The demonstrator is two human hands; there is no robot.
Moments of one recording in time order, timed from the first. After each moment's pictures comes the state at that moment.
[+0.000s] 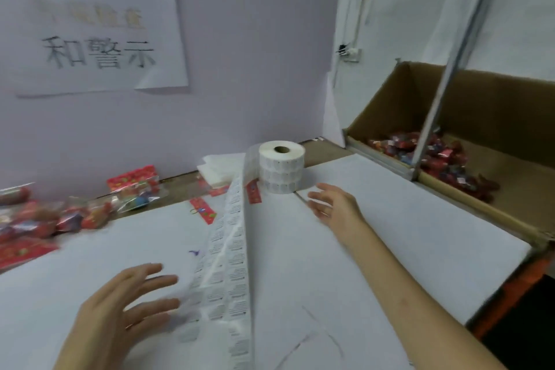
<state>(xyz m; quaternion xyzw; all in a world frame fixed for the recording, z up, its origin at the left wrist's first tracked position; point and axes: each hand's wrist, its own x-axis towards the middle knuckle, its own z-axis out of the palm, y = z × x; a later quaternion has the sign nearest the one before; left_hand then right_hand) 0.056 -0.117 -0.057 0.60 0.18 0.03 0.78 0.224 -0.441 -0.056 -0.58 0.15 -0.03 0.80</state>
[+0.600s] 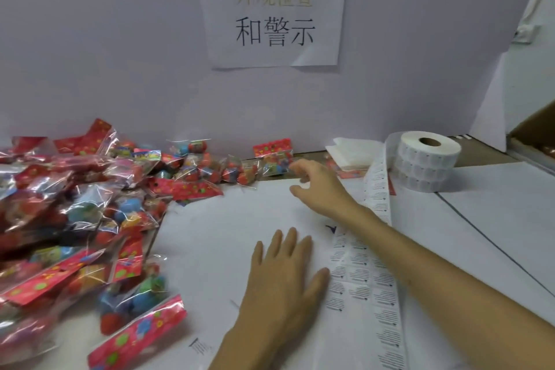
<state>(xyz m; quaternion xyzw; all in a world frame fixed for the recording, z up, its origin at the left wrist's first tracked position) 0.051 -0.105 -0.098 0.98 0.02 0.03 0.19 0.224 -0.185 -0.044 -0.88 -0.30 -0.03 0.36</state>
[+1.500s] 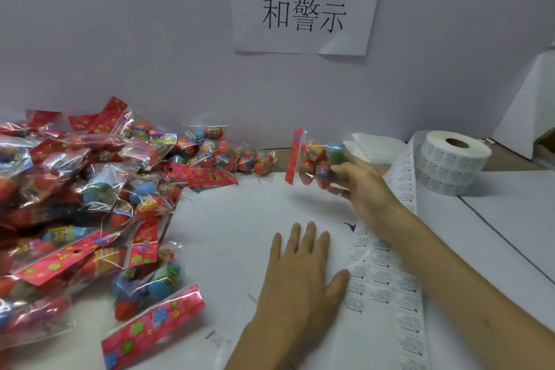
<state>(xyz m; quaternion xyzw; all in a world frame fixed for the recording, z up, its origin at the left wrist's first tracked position) 0.052 -0.106 -0.098 0.98 0.01 0.02 0.18 0.201 -0.203 -0.032 -0.69 -0.17 0.12 0.69</state>
